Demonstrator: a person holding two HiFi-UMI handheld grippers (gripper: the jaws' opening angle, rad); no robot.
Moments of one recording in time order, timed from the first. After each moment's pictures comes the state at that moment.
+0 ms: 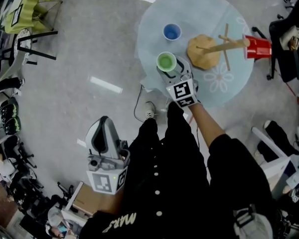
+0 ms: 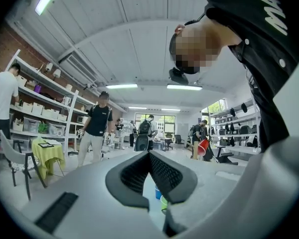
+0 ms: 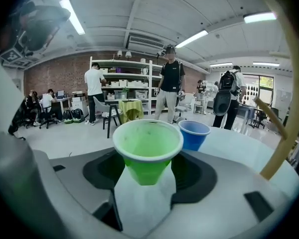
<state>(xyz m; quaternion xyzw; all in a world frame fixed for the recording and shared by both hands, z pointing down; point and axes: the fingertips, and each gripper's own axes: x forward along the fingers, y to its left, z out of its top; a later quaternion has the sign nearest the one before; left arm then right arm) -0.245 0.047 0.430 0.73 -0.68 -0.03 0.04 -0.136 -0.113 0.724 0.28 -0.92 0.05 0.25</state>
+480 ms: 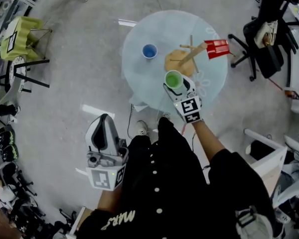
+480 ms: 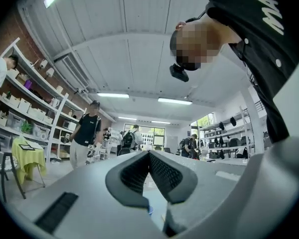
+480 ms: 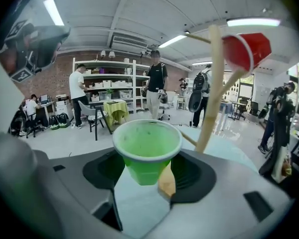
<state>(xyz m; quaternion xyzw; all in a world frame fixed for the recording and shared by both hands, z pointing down) -0.207 0.017 0.347 0.77 -0.63 -0.09 0.00 -0.022 -0.106 0.624 0.36 -0.89 0.09 0.26</state>
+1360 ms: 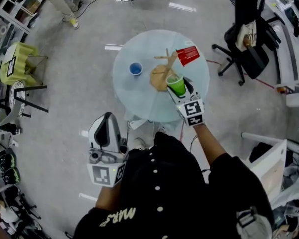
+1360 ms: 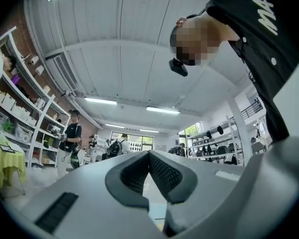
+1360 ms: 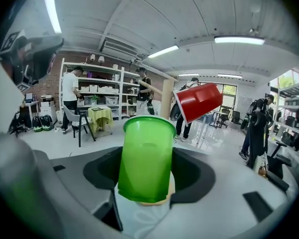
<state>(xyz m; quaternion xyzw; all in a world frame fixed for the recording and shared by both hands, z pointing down) -0.151 0.015 0.283 0.81 -0.57 -0.13 -0.04 0.063 -0.119 0.515 0.45 -0.86 0.05 0.23</state>
